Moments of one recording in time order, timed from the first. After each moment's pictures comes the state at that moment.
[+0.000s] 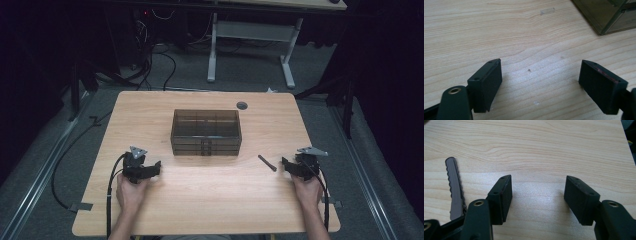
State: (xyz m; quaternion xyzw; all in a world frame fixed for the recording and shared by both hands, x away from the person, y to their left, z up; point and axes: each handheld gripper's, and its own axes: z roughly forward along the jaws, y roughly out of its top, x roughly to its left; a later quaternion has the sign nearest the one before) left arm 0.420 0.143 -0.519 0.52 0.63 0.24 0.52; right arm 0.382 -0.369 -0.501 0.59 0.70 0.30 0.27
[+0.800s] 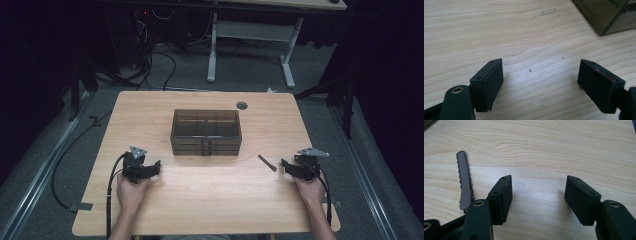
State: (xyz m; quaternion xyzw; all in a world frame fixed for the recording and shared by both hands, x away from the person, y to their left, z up) left arm 0.420 0.144 -0.519 0.52 0.63 0.24 0.52; right arm 0.378 -0.371 -0.501 0.57 0.72 0.31 0.25
